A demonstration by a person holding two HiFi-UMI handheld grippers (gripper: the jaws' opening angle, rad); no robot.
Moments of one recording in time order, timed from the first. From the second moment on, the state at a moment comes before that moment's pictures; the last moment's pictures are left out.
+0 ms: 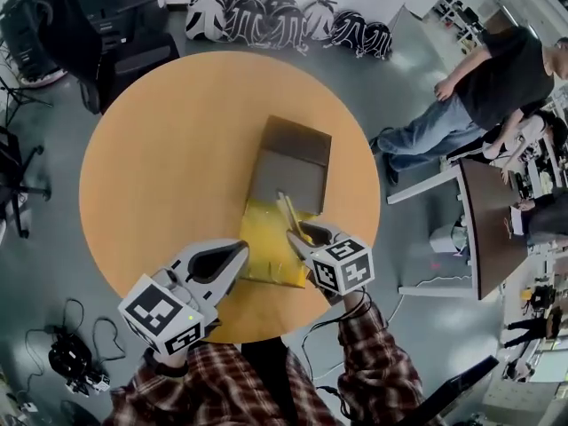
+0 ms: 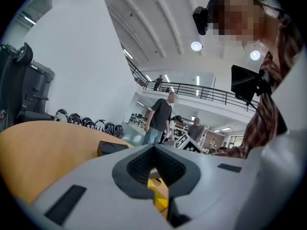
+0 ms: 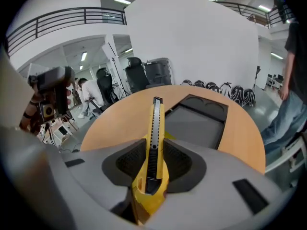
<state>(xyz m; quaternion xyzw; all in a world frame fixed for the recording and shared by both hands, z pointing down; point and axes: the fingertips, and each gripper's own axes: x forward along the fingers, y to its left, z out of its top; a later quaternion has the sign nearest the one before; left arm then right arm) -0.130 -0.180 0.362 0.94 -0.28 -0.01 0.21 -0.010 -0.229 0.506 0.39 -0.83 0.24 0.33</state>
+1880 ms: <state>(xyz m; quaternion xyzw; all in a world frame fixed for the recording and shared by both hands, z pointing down) -0.123 -0.175 0.327 0.94 -0.28 -0.03 0.18 -0.025 -0.224 0.453 0.41 -0.85 0.26 0.21</state>
